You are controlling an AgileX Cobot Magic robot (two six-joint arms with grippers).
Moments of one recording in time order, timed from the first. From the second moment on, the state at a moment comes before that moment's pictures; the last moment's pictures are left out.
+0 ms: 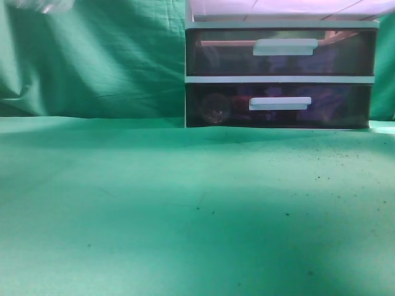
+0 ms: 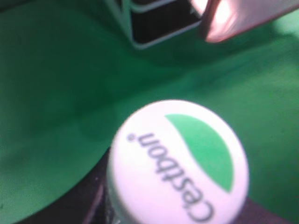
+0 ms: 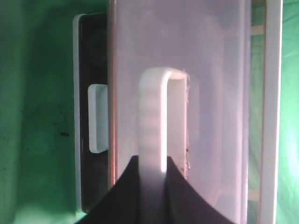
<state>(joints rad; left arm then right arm) -0.44 1.21 -1.15 -0.11 0.70 0.15 0.46 1.26 -0.82 -1.34 0.18 -0.06</state>
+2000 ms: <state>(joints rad) -0.53 1.90 -1.97 -0.92 0.64 0.91 0.46 1.29 -0.80 -1.42 0.17 0.05</state>
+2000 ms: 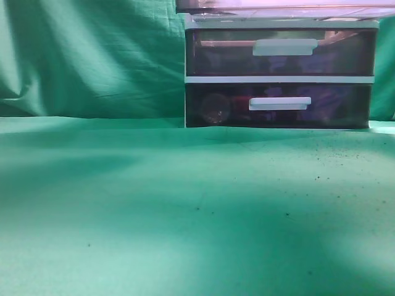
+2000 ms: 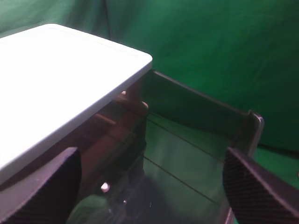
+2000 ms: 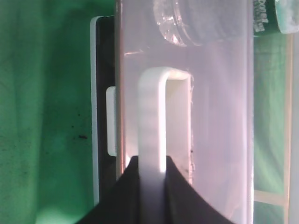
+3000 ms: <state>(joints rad) -0.67 2.05 -2.08 -1.15 0.35 1.38 0.46 1.29 -0.79 -1.45 0.17 0.08</state>
